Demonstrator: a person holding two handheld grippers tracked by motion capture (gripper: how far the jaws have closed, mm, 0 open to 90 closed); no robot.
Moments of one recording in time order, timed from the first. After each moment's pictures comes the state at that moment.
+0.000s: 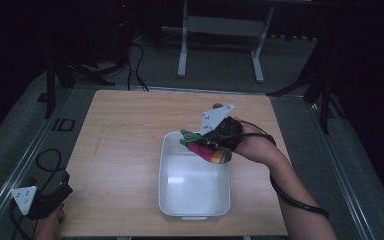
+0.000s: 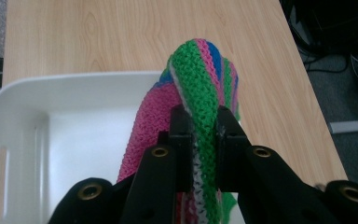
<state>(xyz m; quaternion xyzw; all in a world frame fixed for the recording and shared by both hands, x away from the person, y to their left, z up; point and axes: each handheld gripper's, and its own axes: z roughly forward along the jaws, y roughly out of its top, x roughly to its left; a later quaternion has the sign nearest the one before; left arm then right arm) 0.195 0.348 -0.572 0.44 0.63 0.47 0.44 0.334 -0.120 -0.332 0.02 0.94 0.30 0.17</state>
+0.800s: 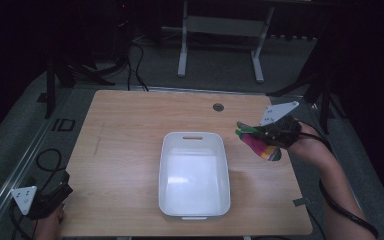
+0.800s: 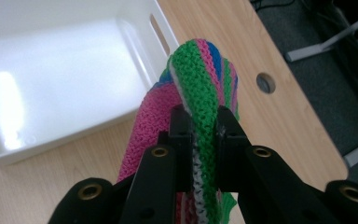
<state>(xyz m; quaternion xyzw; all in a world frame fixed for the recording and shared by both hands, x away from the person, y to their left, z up) 0.195 0.348 -0.572 0.44 0.63 0.47 0.44 0.355 -0.255 -0.336 0.15 0.93 0.26 0.21</state>
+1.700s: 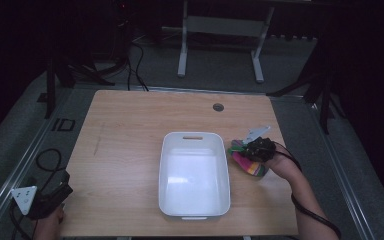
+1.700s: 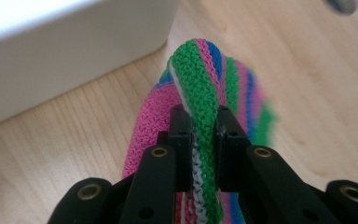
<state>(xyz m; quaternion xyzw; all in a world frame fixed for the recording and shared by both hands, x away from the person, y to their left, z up) 0.195 0.347 -0.572 0.44 0.63 0.47 0.44 0.399 -0.260 -0.485 0.21 0.93 0.24 0.16</state>
